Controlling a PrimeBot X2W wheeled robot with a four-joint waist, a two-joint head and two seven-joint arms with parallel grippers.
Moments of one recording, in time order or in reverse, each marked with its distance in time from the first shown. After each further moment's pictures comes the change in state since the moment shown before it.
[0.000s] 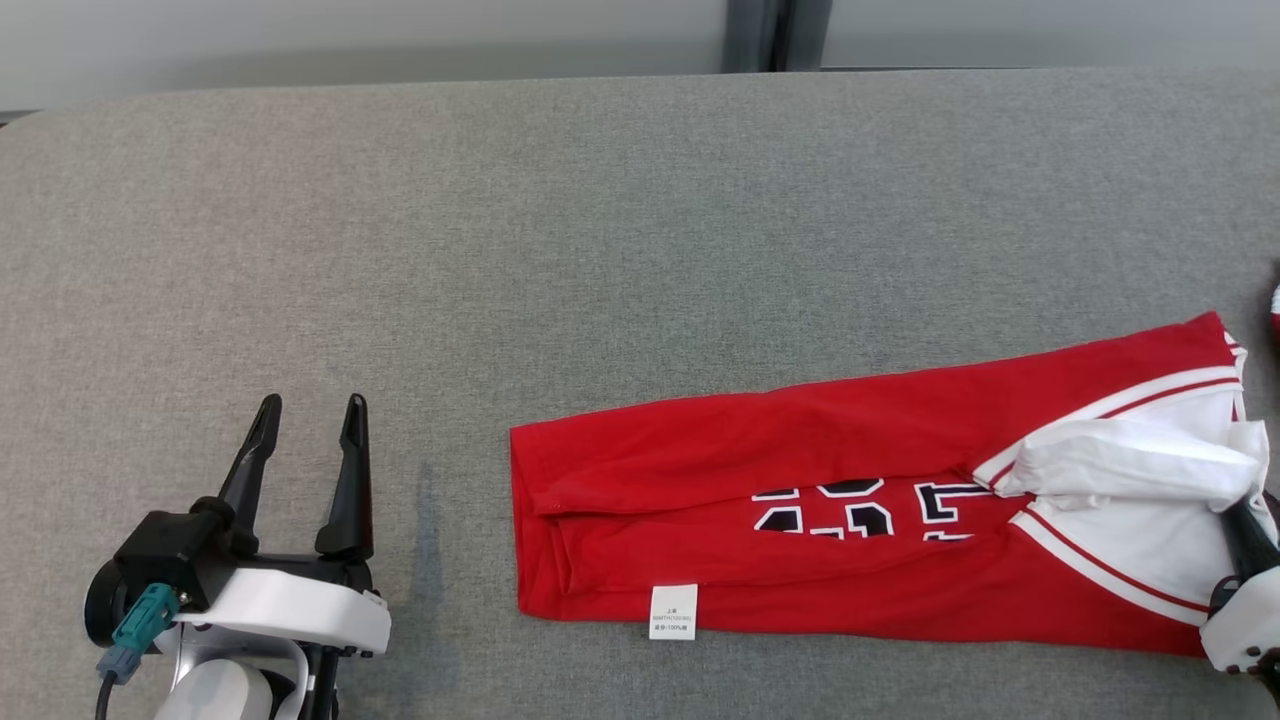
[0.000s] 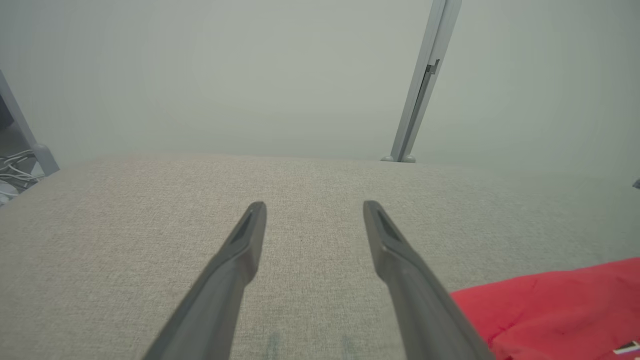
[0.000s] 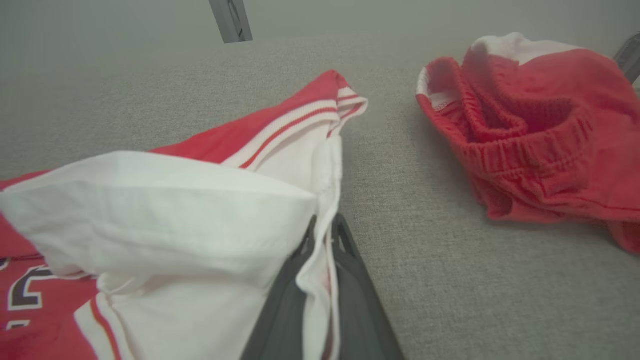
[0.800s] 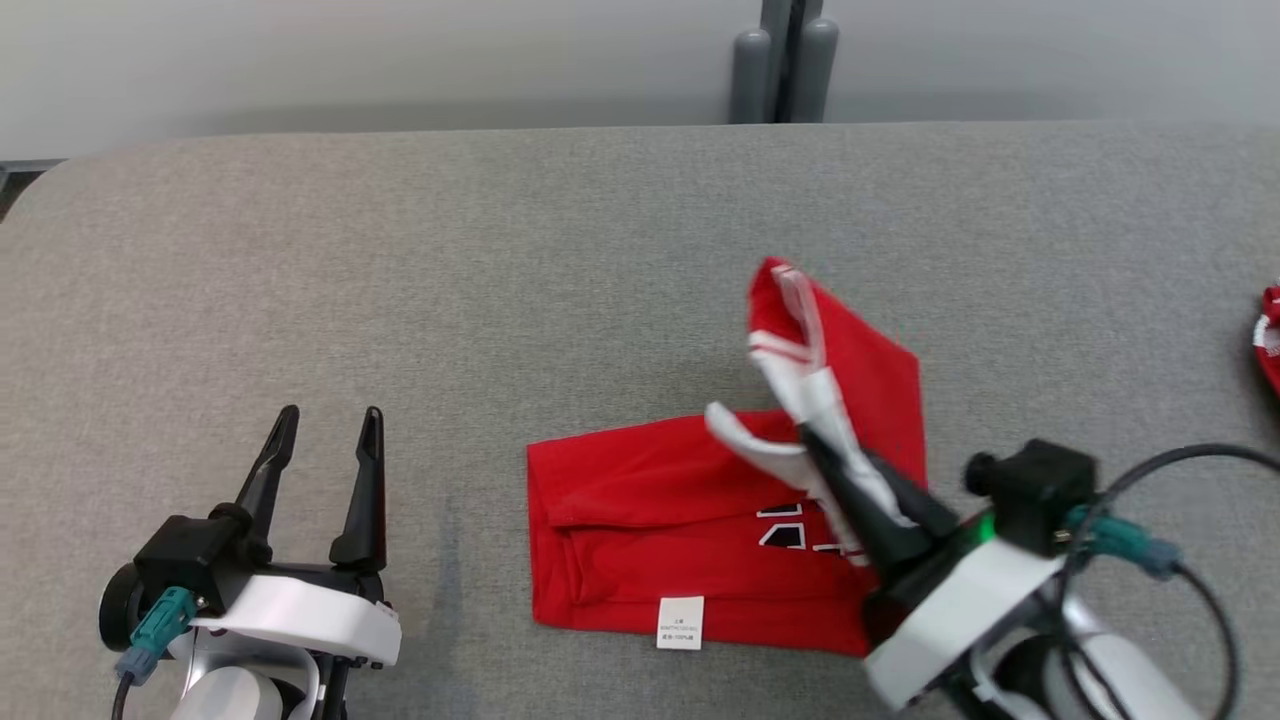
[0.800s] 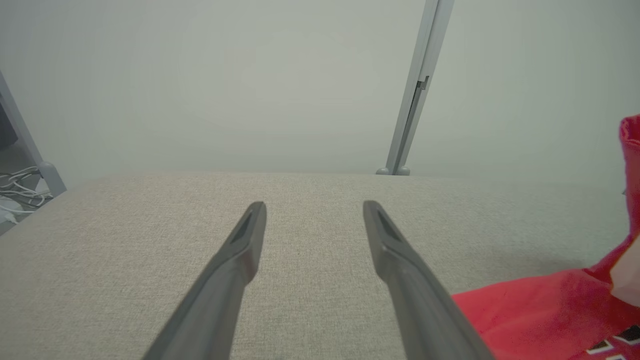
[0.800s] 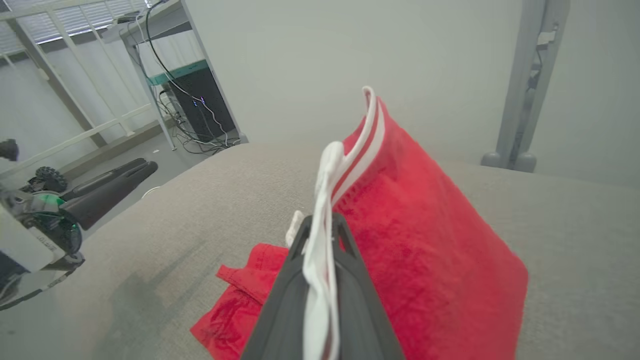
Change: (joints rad) left arm 0.004 0.005 -0.024 0.006 0.002 -0.002 0.011; right arm -0.067 0.158 0.429 -0.498 -0.040 0.000 0.173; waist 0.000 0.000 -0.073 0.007
